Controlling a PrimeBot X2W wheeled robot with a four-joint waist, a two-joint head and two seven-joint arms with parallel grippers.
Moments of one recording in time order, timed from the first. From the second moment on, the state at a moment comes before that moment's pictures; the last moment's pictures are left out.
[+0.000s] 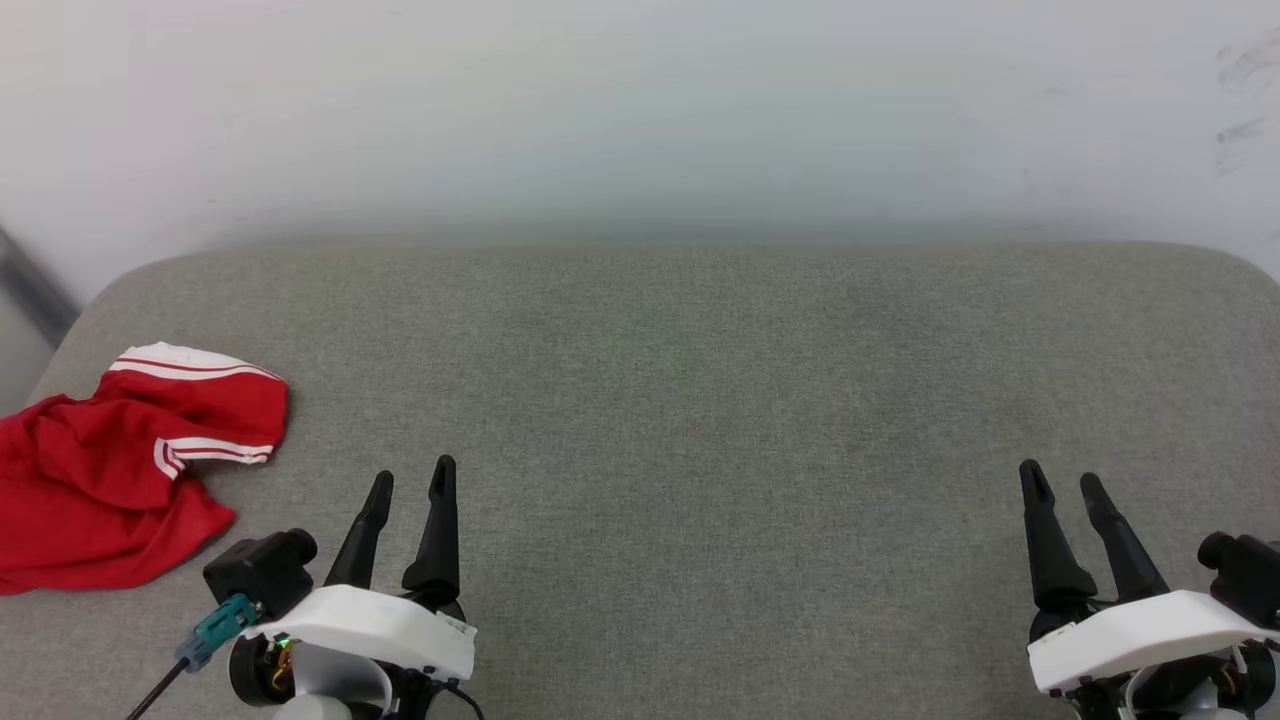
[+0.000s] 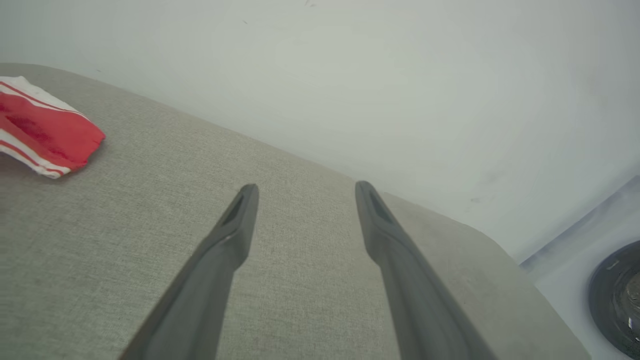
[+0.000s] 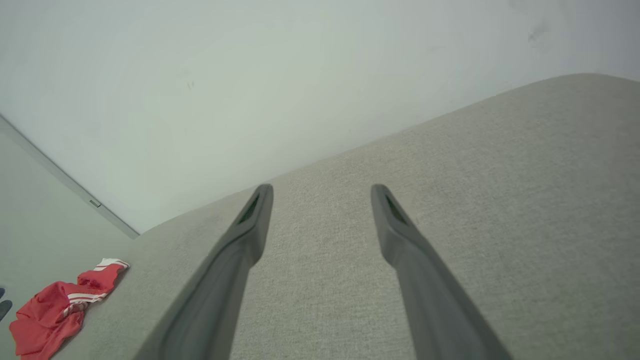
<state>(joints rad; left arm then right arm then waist) -0.09 0.08 -0.08 0.20 -0.58 -0.09 -0.14 -0.01 -0.06 -0.06 0.12 0.51 0.13 -0.06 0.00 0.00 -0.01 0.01</state>
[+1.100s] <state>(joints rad) -0.11 0.09 -0.14 0.23 -0.25 -0.03 -0.21 0.00 -0.05 -0.06 0.10 0.18 0.13 -0.05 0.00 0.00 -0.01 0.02</state>
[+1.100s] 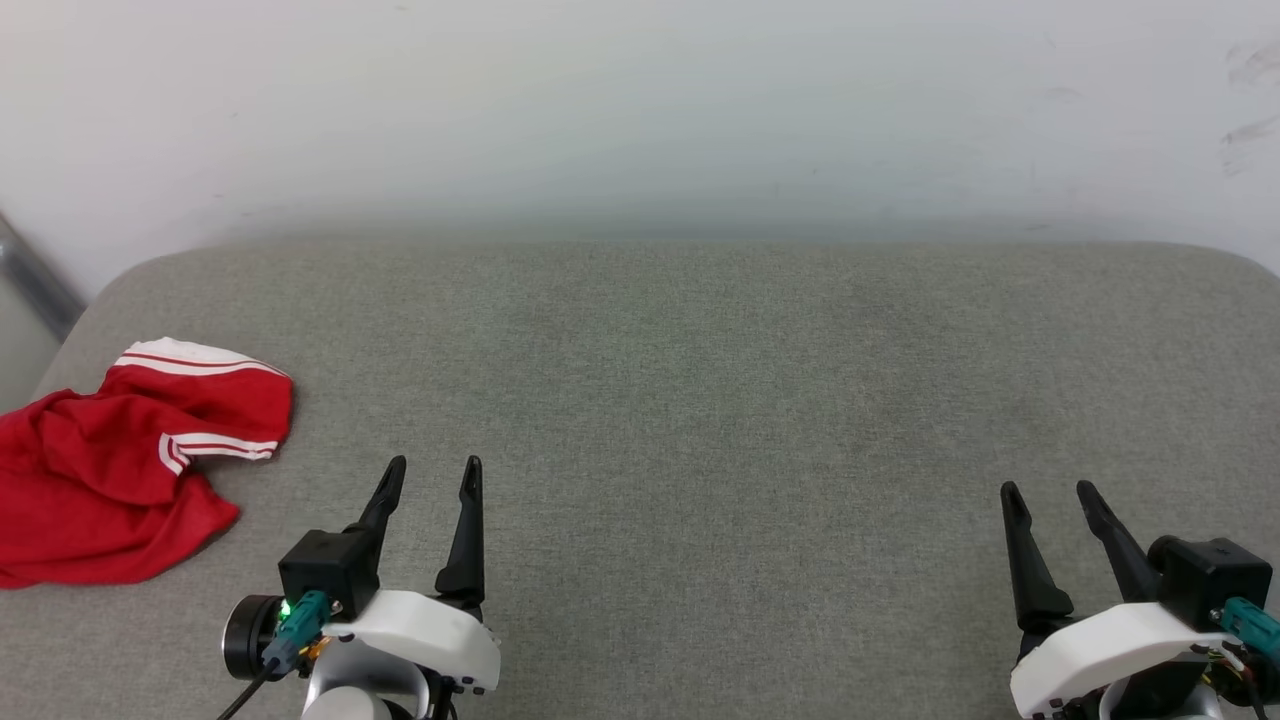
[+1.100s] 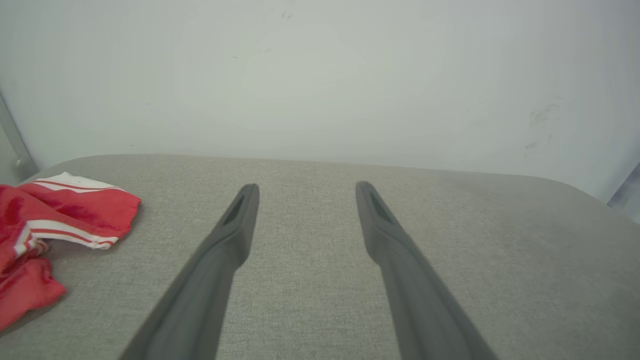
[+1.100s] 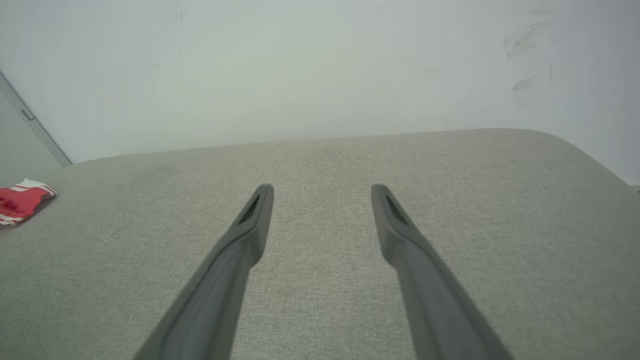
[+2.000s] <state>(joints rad) -0.13 0.07 -0.14 0.30 -0.14 -0.05 -0.26 0.00 -0.05 -0.08 0.10 0.05 0.13 -0.09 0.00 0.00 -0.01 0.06</state>
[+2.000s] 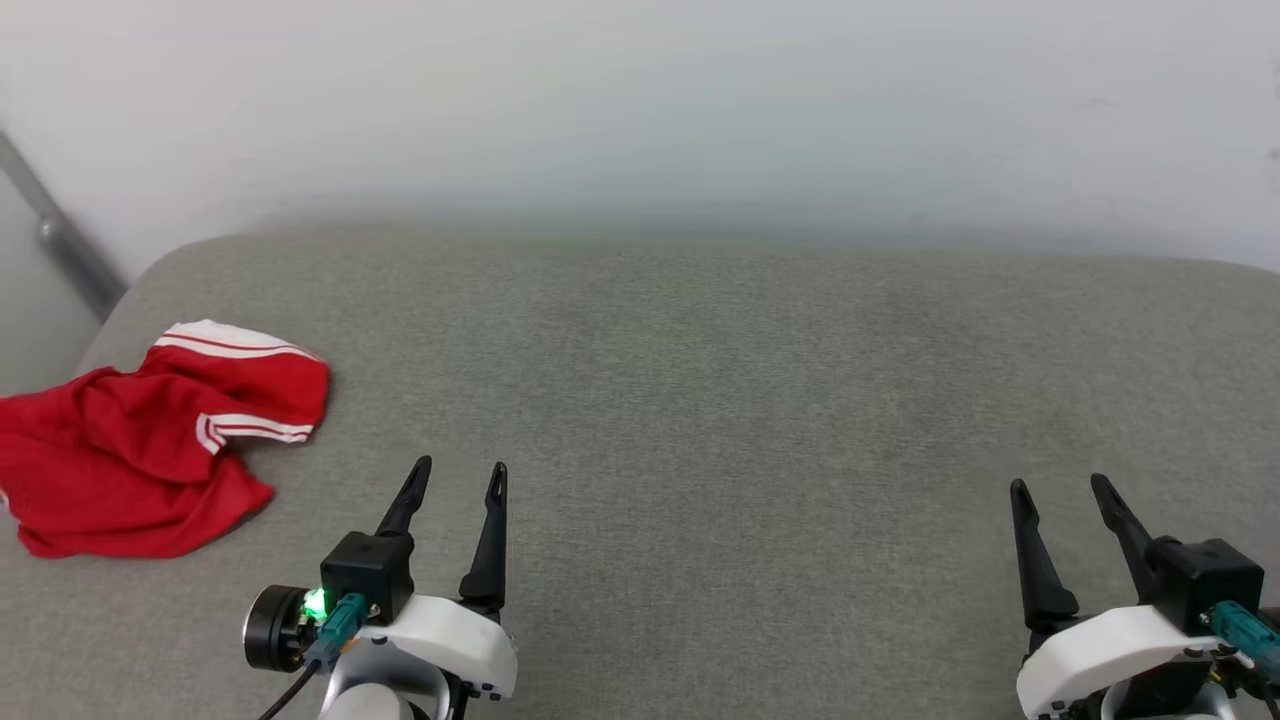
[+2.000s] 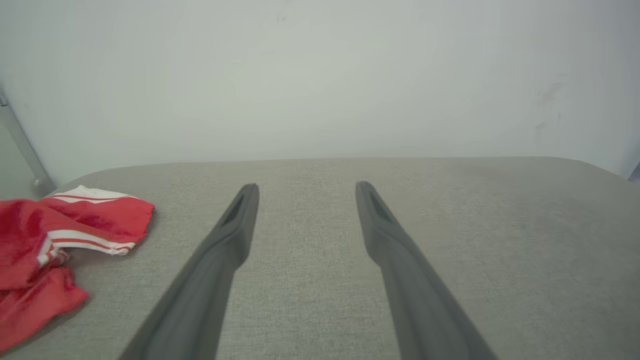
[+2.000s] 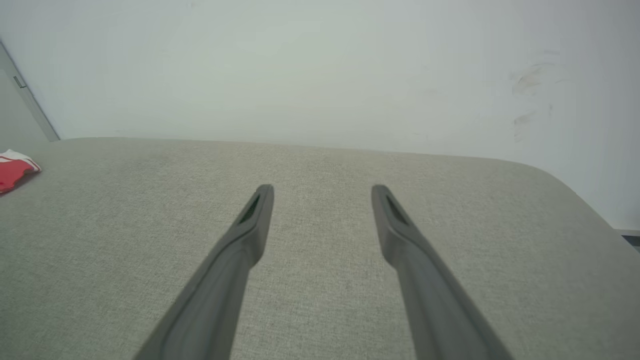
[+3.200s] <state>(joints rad) -0.16 0.07 -0.01 0.32 -0.19 -0.04 -0.26 -0.01 -0.05 0.03 0.03 0.08 0.13 -0.06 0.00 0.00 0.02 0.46</state>
